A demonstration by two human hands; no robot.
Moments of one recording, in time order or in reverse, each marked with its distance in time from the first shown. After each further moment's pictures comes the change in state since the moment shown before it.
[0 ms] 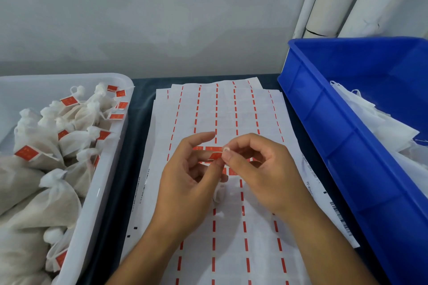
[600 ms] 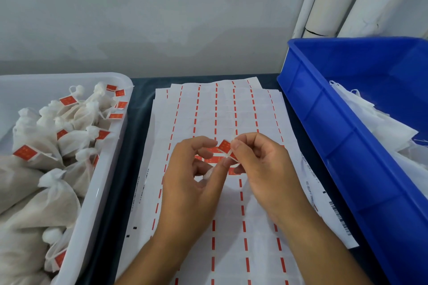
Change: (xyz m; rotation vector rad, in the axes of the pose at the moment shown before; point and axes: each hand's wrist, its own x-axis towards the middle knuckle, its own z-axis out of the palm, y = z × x) left_hand -0.007 0.005 0.009 0.263 0.126 0.125; right_hand -0.001 0.000 0.011 0.215 0.141 0.146
